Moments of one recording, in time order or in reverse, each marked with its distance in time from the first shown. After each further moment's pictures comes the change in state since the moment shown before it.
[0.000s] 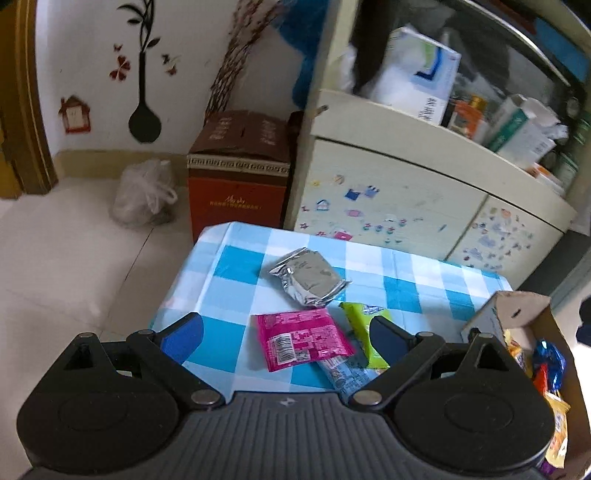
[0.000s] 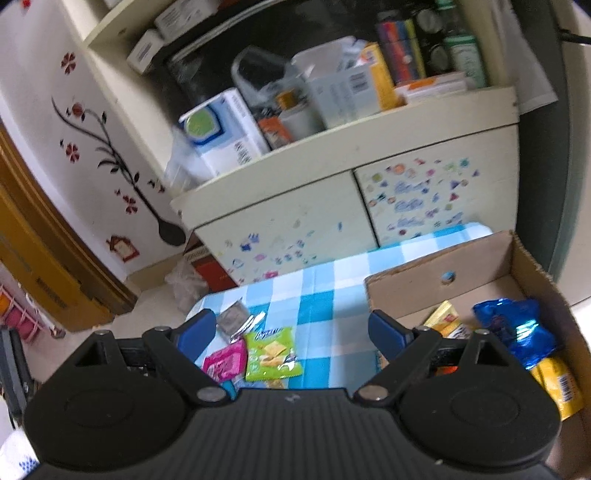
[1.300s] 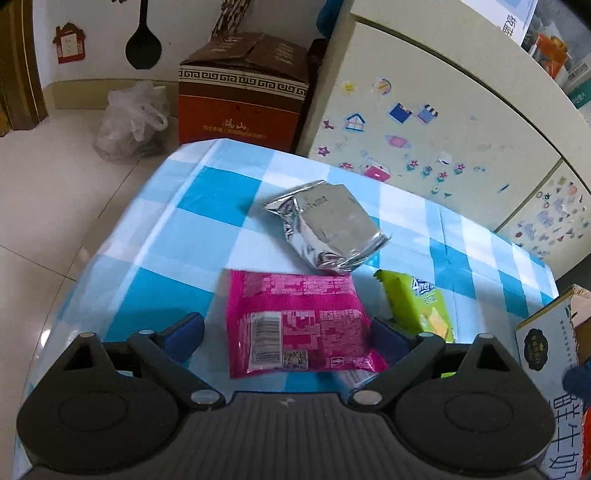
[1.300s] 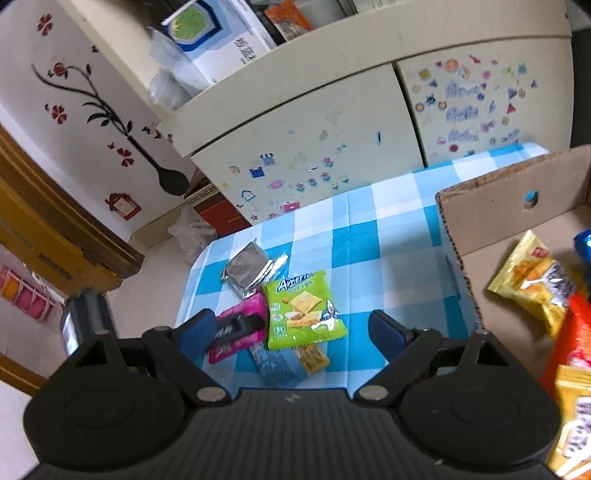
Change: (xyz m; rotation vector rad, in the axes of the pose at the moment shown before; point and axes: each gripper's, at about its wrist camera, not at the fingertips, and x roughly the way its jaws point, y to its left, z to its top) left arm 0.115 0.003 -0.021 -0.086 0.157 0.004; right arm 0.096 0.015 -0.026 0.077 0.181 0.039
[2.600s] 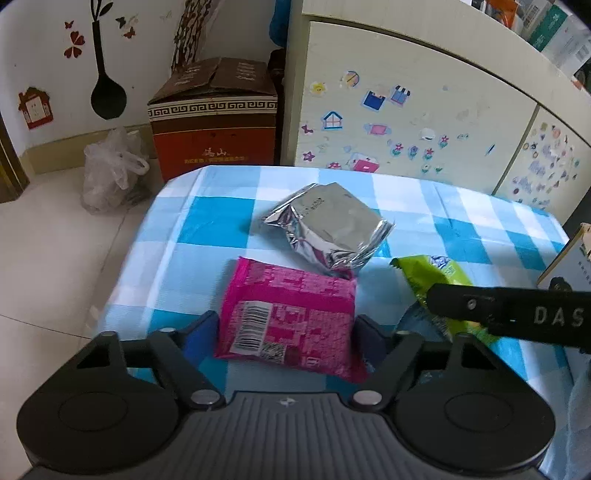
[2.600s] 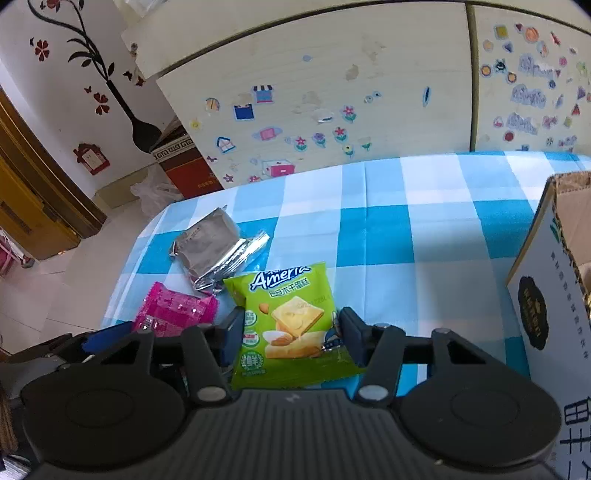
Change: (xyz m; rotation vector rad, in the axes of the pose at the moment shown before) left arm 0.004 0.000 -0.001 0.222 -0.057 0.021; right arm 0.103 0.011 -0.005 -0.149 0.061 -0.112
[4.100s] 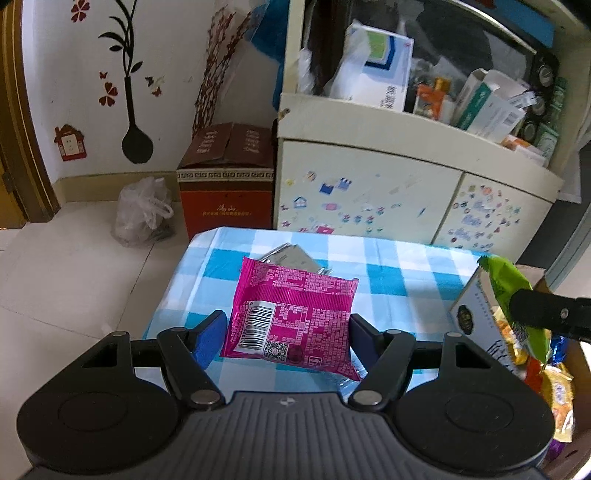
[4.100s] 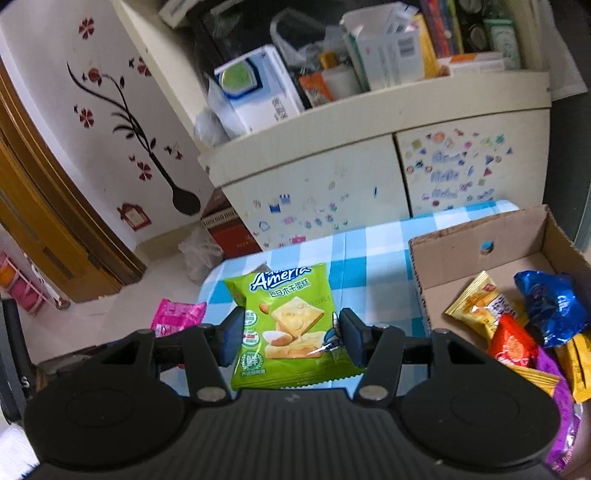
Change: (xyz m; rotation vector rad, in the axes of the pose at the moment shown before) left arm -0.145 -0.040 -0.002 -0.034 -0.137 0.023; right arm -0.187 -0.010 -0.021 0.039 -0.189 0.076
